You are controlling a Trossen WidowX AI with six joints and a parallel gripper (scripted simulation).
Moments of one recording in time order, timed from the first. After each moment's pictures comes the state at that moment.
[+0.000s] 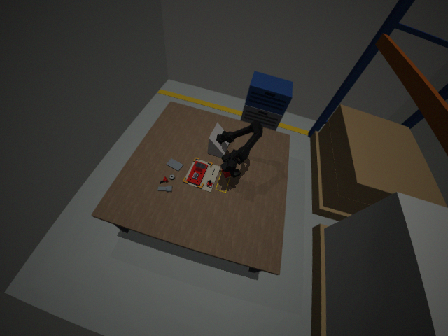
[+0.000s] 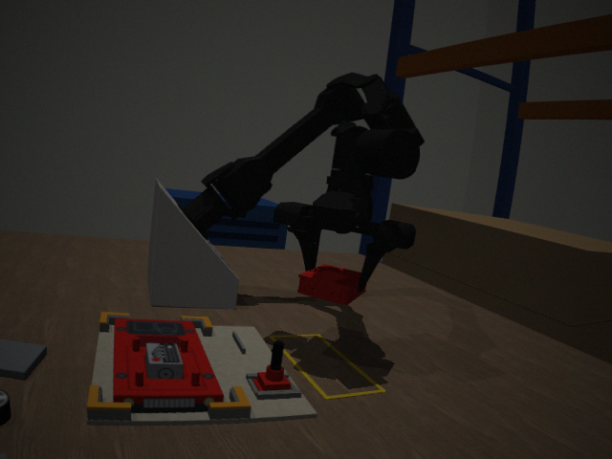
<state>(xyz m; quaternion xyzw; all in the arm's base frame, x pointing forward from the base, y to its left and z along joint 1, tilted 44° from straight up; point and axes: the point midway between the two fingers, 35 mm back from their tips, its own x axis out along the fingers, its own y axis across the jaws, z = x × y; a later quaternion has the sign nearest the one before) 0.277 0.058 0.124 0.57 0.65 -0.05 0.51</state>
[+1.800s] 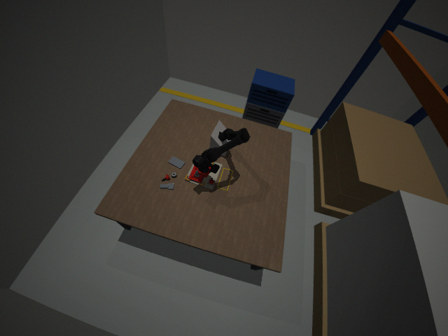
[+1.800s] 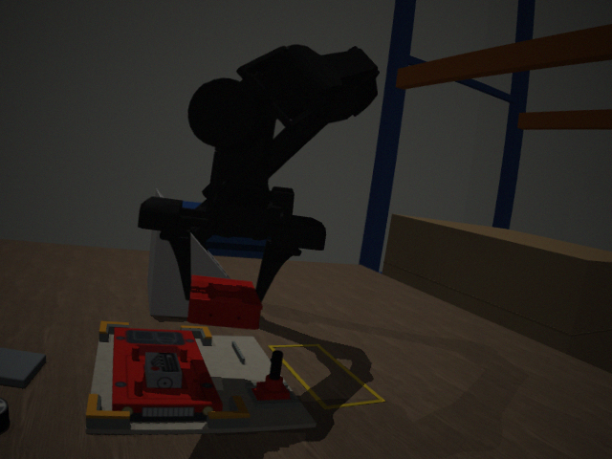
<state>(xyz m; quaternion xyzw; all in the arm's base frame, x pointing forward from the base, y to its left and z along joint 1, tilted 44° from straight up) 0.335 -0.092 0.014 0.38 0.63 0.14 0.66</state>
